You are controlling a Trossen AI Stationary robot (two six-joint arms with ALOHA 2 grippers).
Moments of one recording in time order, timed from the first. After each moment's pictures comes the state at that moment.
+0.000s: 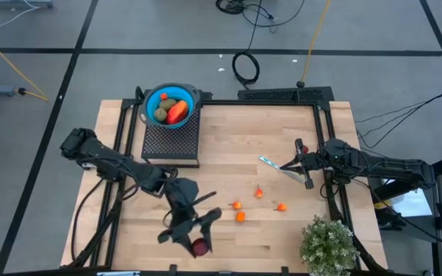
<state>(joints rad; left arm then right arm) -0.41 1.61 1.36 -0.09 0.69 0.58 -0.19 0.28 0.13 0.00 -0.37 -0.20</state>
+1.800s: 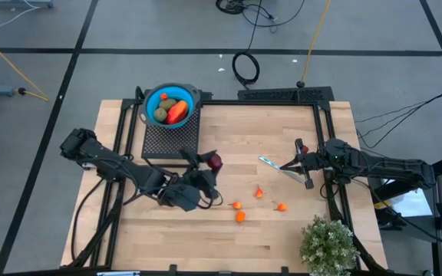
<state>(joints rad) -0.43 1.62 1.36 -0.27 -1.15 0.18 -0.19 0.28 0.13 0.00 -0.37 -0.20</state>
